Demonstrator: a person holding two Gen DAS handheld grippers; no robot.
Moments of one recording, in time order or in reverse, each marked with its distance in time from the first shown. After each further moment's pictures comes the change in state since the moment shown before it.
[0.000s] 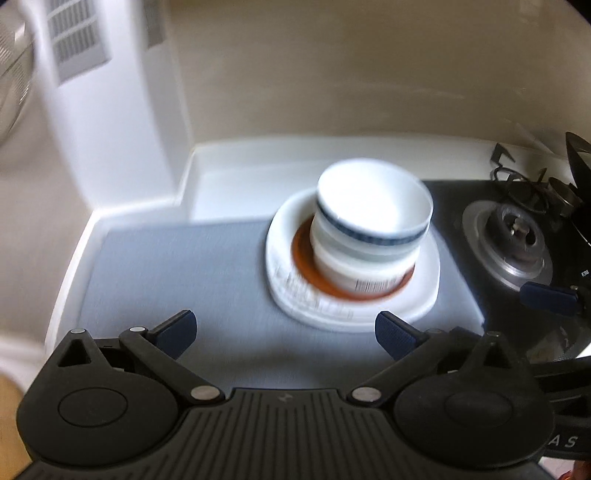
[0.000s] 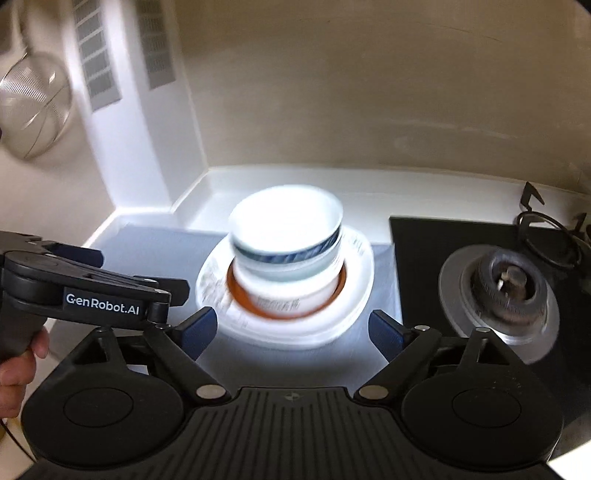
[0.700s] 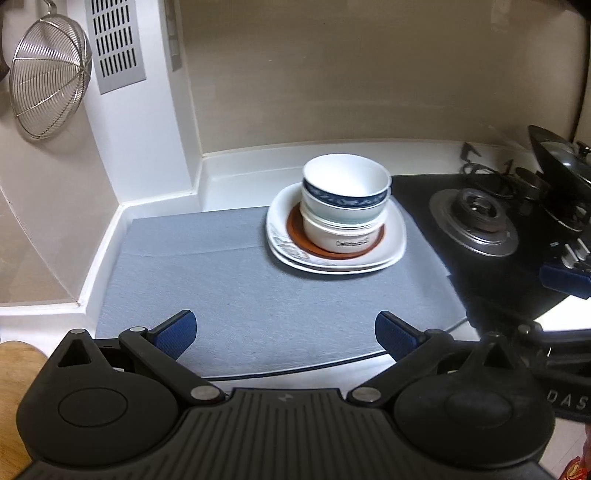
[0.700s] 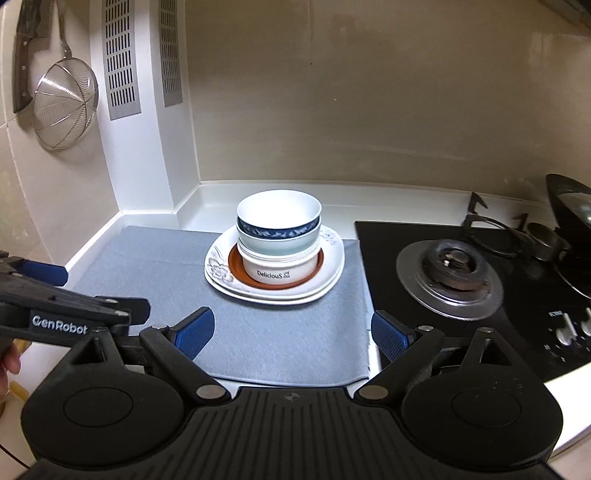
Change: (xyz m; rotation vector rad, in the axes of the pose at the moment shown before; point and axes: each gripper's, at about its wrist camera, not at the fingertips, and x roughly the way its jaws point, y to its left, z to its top) left arm -0.084 -0.001 -0.073 0.045 -0.107 -0.018; right arm -0.093 0.033 -0.064 0.005 -0.125 -0.132
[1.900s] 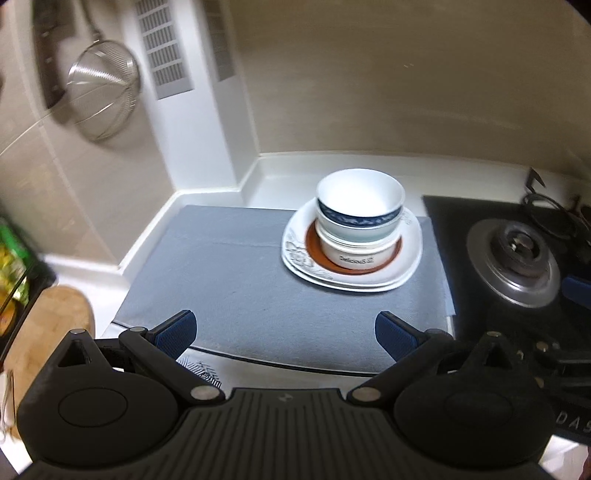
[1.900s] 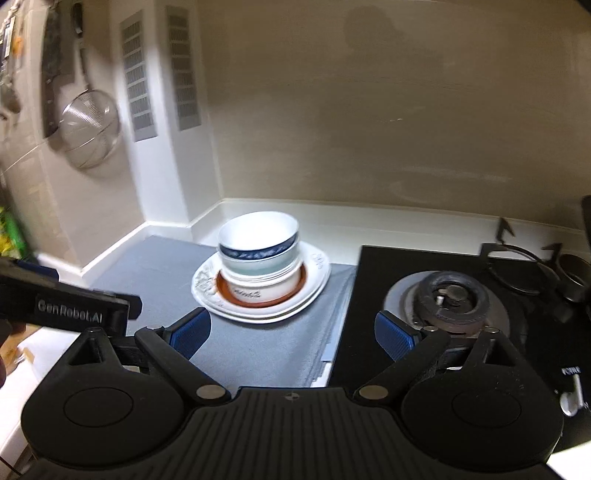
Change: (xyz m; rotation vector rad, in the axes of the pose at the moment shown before) left arm -0.009 -0.114 0.025 -0.187 0.032 0.339; right arm 0.015 -0.125 0.013 -0.081 -0.049 0.256
